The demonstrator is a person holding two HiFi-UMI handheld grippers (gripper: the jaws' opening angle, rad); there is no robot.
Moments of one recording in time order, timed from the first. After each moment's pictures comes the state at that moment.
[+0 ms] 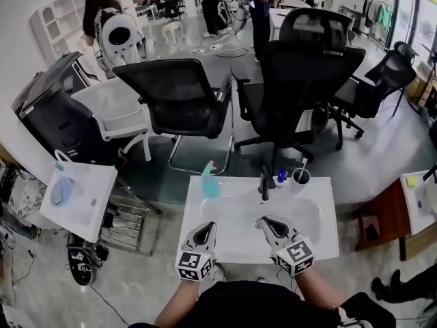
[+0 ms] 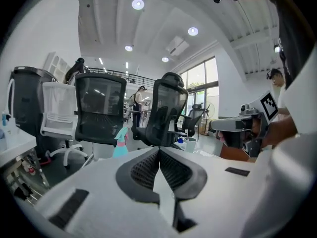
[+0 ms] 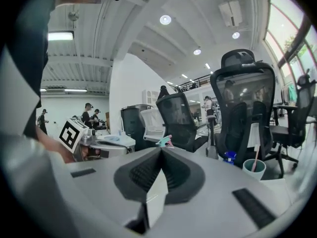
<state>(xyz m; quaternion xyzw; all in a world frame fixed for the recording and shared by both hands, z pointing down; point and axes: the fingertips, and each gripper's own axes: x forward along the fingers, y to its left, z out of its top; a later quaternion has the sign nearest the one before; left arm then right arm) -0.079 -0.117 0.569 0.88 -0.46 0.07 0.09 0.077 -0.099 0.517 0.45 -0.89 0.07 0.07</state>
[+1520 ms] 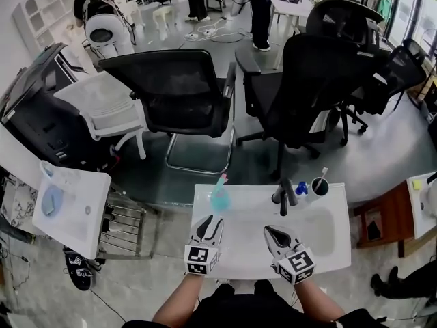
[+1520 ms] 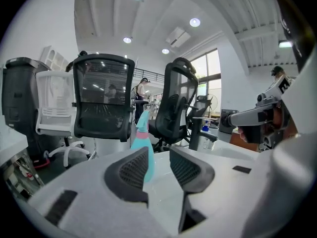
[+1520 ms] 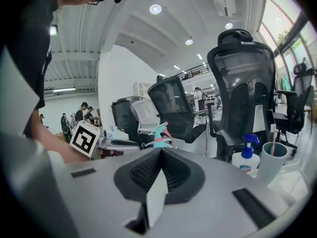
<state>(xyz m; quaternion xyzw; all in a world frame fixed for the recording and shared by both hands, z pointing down) -0.116 -0.230 0.636 0.88 -0.46 0.11 0.10 0.033 -0.164 0.574 0.47 -0.87 0.13 0.09</state>
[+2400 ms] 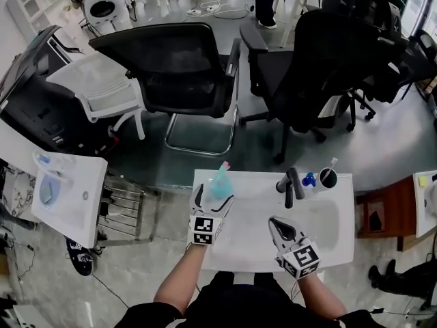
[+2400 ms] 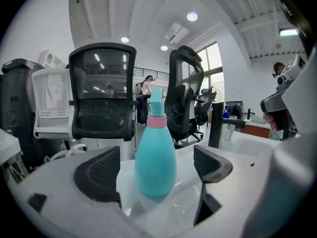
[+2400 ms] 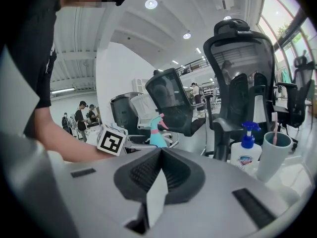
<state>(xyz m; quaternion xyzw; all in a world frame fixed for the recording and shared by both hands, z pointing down) -0.108 -0.305 0.691 0.87 -0.47 0.14 0.08 0.042 -0.173 0.601 0.47 -0.86 0.15 0.11</state>
